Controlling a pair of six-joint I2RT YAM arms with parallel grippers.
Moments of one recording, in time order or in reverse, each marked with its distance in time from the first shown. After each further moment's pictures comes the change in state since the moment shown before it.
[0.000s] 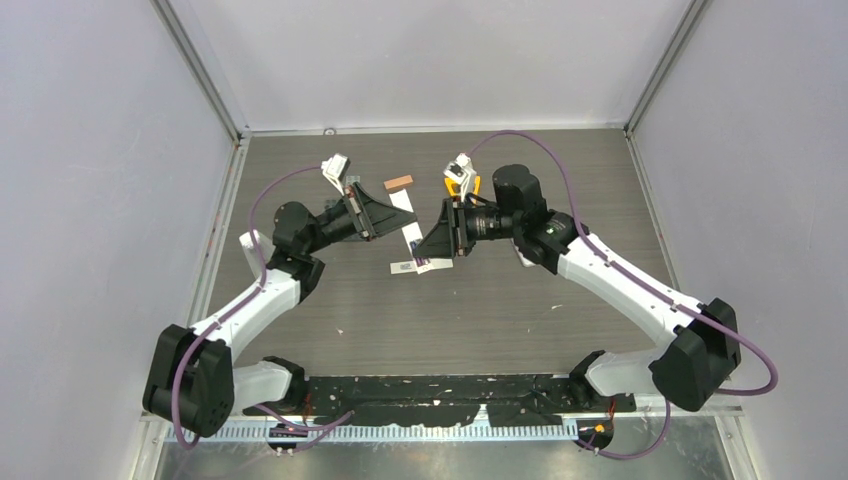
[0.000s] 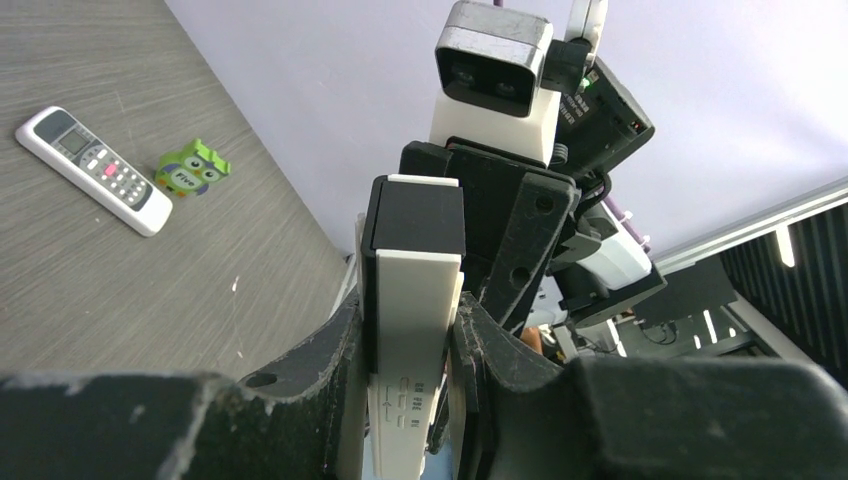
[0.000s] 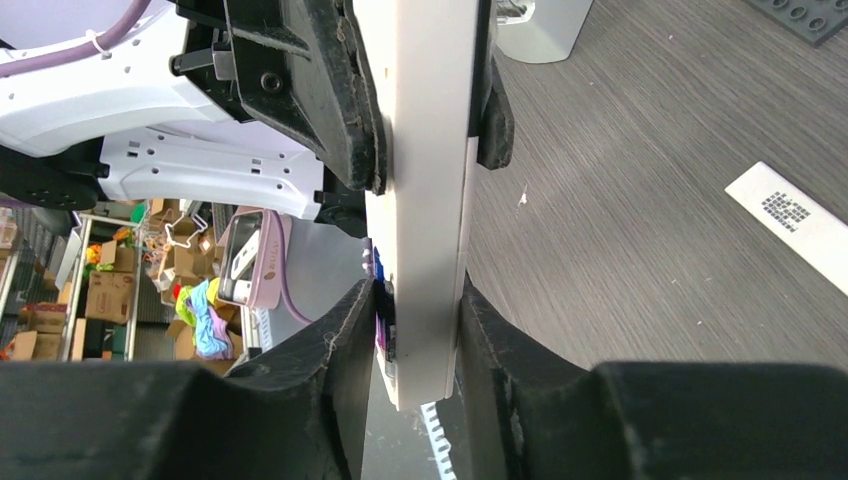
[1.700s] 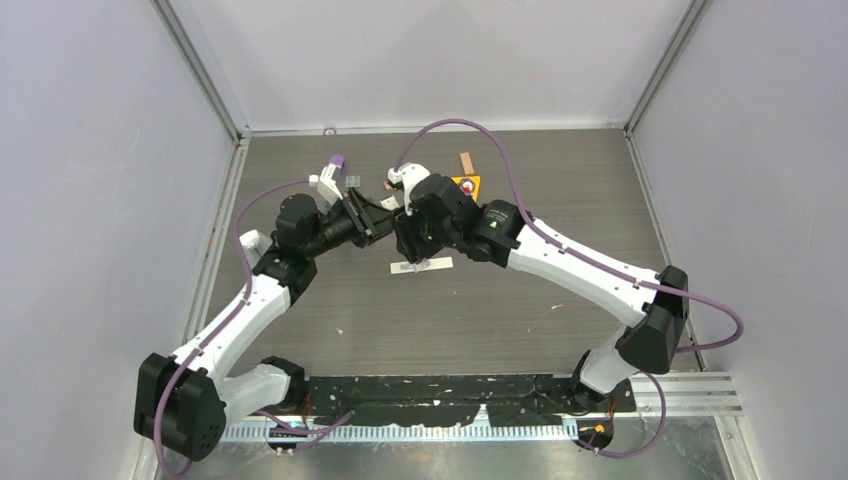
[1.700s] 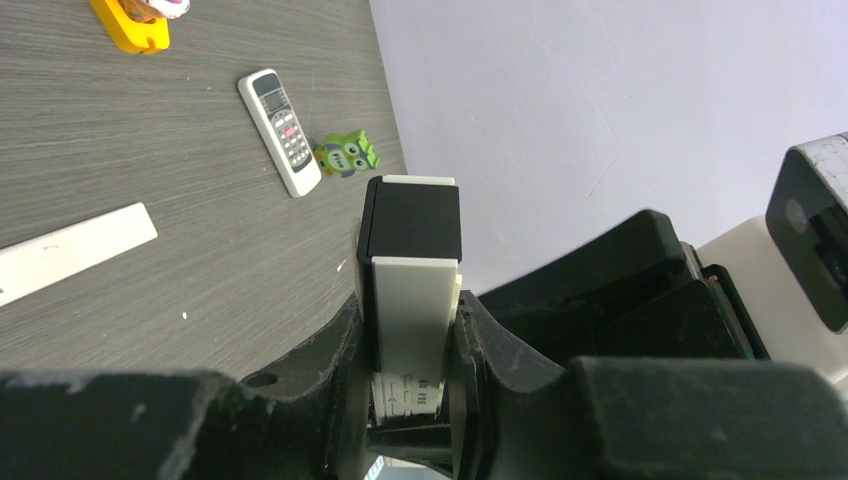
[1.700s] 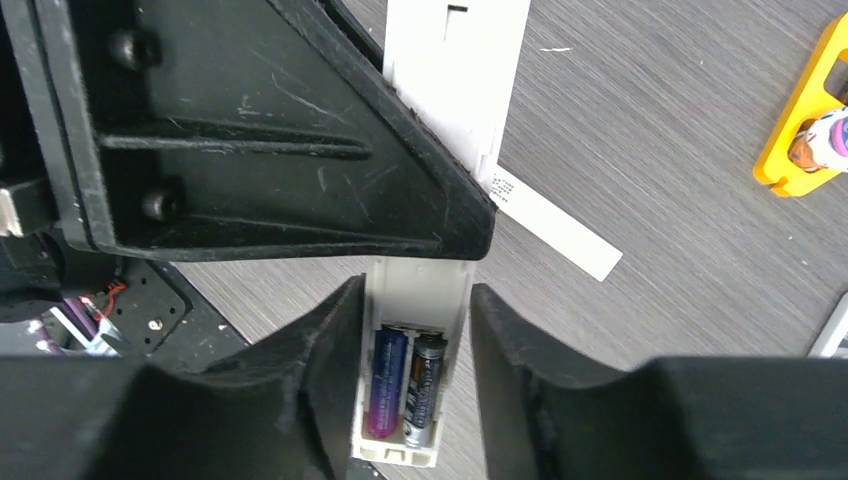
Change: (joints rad) left arm 0.000 -0.117 0.070 -0.602 -0.251 0.176; right arm 0.334 0.255 0.435 -0.496 0.850 -0.295
